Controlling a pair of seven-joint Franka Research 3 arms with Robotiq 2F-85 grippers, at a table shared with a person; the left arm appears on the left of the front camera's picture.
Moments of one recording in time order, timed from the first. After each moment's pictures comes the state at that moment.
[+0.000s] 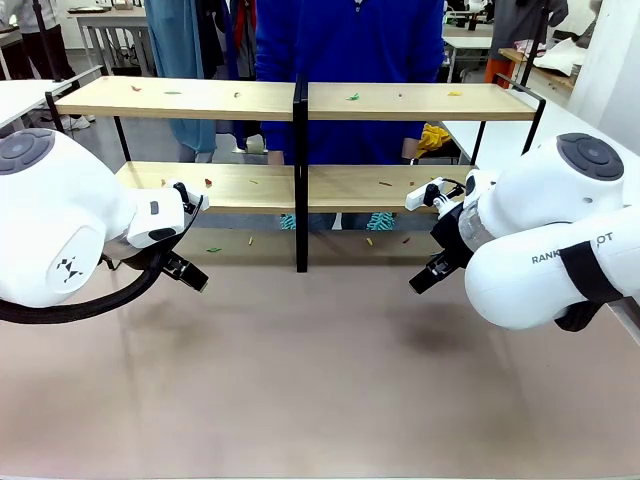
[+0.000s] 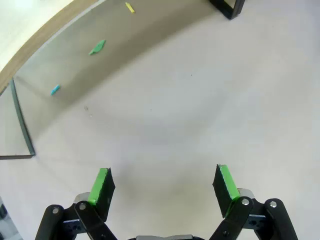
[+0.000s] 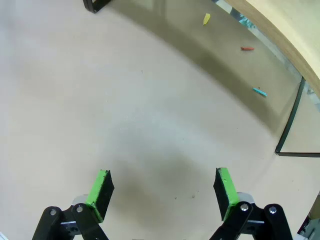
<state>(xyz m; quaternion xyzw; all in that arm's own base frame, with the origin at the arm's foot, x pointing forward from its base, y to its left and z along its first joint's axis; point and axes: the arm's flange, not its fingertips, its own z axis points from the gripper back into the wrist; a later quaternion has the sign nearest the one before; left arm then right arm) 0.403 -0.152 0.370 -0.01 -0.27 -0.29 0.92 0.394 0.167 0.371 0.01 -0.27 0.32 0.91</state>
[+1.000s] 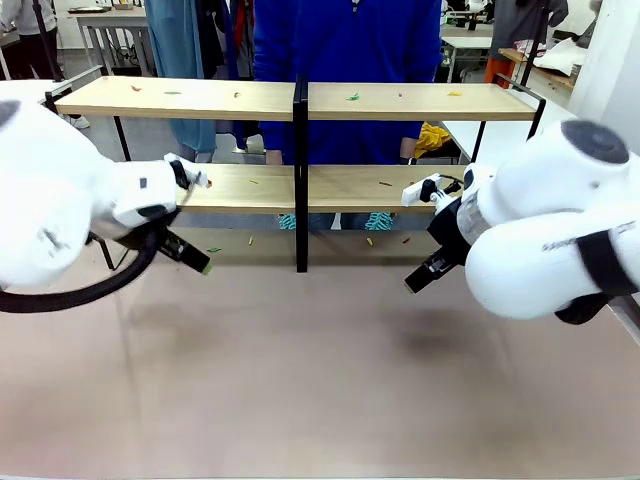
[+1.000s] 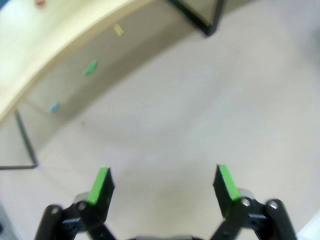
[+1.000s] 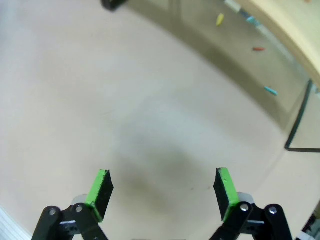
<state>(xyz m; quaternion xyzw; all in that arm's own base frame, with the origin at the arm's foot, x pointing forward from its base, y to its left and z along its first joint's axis) 0.390 -0.155 0.420 -0.06 -0.29 -0.32 0.90 0.379 0.178 0.394 0.04 -0.26 0.32 0.91</state>
